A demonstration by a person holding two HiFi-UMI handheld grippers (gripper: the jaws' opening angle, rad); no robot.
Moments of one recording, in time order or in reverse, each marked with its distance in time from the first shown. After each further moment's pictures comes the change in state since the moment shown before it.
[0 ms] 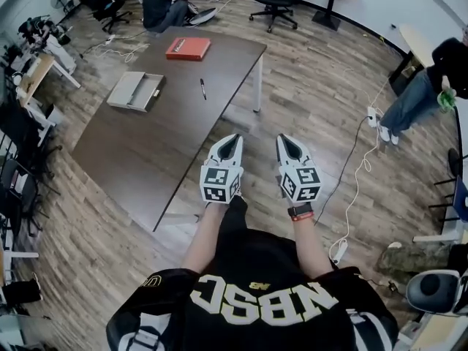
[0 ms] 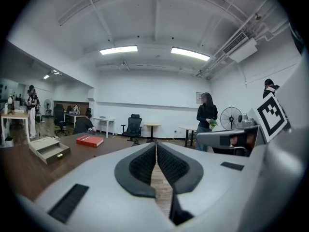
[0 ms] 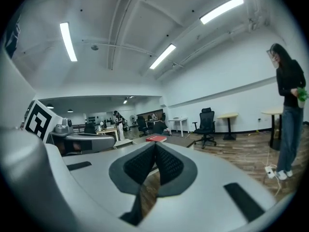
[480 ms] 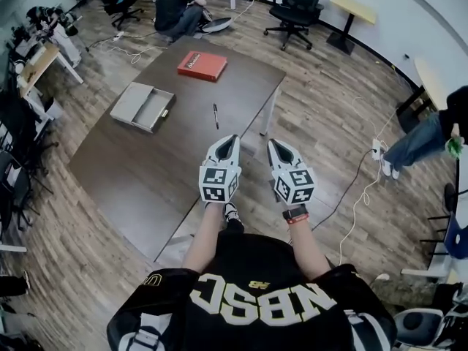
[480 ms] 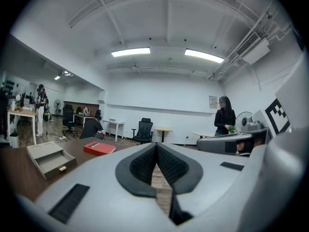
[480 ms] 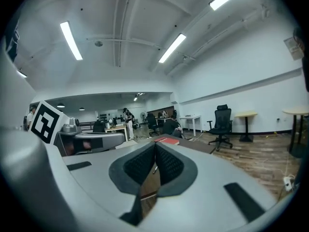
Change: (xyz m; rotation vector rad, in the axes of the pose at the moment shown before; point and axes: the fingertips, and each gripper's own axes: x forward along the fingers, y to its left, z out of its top) left arm 0.090 0.138 0.037 -0.045 -0.047 0.110; right arm 0.170 0.020 0.037 -0.032 0.046 0.146
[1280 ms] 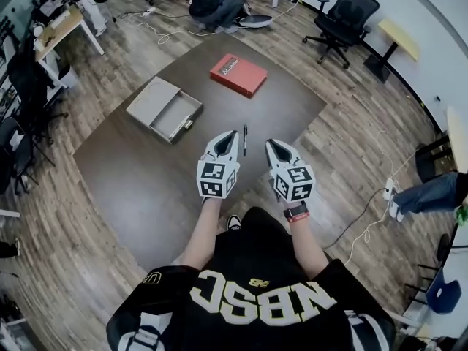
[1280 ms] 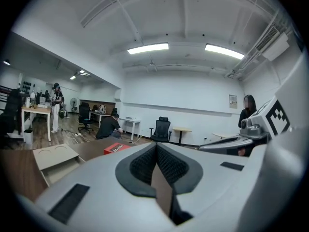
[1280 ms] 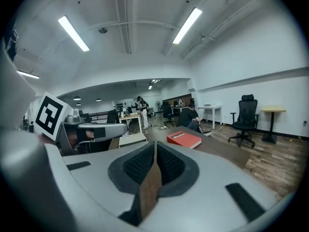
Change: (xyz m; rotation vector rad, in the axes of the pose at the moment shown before) left arm 0.078 0.187 0.006 -0.055 0.009 0.174; right arm 0.212 0.024 0.000 -0.065 0.154 0.208
